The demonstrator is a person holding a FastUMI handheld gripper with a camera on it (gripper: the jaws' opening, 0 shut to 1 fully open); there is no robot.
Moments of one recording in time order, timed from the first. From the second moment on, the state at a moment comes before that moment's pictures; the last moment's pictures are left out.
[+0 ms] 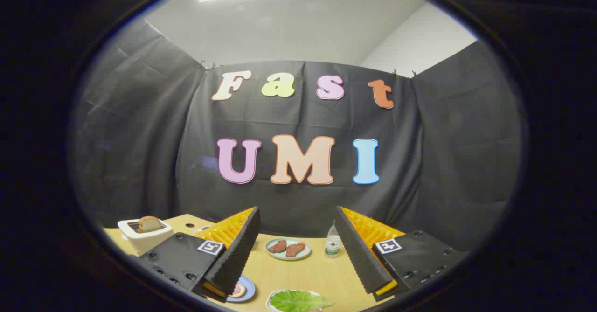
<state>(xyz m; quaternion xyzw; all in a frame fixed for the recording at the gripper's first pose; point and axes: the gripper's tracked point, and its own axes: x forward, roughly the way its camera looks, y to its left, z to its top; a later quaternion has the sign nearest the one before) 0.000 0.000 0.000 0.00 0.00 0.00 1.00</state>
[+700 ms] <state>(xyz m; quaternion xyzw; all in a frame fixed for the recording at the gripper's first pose) -0.003 -0.023 -0.003 0.01 0.00 0.00 1.00</state>
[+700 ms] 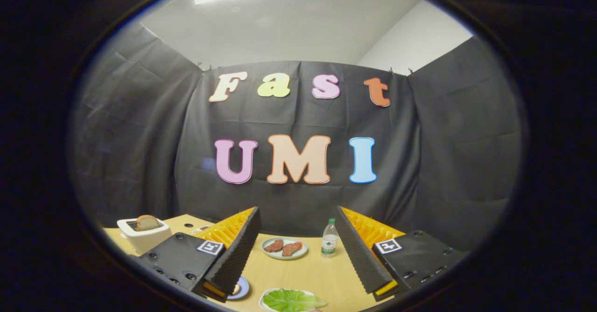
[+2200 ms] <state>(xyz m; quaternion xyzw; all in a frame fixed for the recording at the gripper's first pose) 0.031 -0.020 -0.127 -0.08 0.19 0.21 0.96</state>
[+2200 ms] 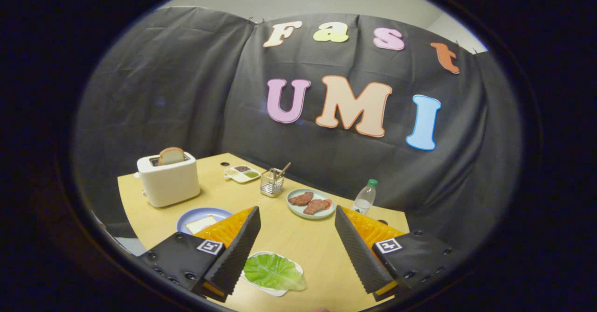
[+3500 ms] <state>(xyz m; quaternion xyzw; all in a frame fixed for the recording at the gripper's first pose) 0.018 0.002 -0.319 -0.17 0.38 0.33 0.85</state>
